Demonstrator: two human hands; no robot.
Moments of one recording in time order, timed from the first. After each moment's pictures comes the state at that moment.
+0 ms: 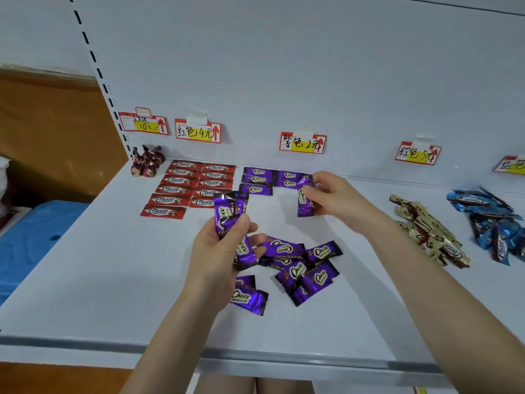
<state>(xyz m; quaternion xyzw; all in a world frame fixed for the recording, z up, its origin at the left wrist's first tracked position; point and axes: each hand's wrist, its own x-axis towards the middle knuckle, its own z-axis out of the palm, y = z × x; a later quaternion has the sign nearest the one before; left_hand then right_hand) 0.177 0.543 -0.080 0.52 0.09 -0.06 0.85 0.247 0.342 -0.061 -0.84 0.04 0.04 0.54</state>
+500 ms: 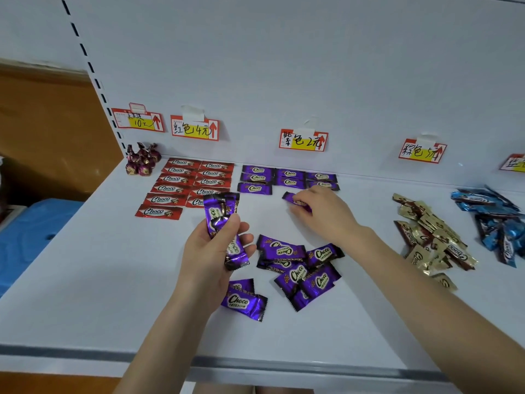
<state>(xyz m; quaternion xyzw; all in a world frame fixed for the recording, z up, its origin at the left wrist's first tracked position) 0.187 0.547 -0.089 0.51 0.11 -0.06 0.85 0.261 0.341 -0.107 -0.99 -0.07 -0.08 0.12</state>
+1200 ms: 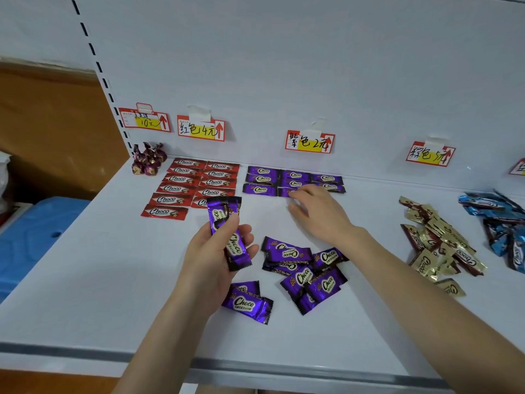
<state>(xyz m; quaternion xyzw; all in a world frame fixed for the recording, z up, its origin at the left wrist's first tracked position) 0.191 0.553 -0.087 0.47 0.15 -0.09 0.86 0.273 0.349 -0.117 -0.98 -0.11 -0.08 0.12</state>
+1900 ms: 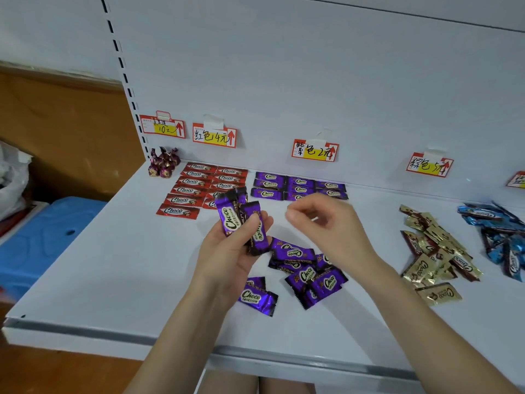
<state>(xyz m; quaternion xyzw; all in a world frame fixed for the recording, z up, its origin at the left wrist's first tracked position) 0.175 0.548 -0.073 0.41 0.08 -0.09 0.90 0.184 0.394 -0.049 -0.86 -0.13 -0.12 0.49</state>
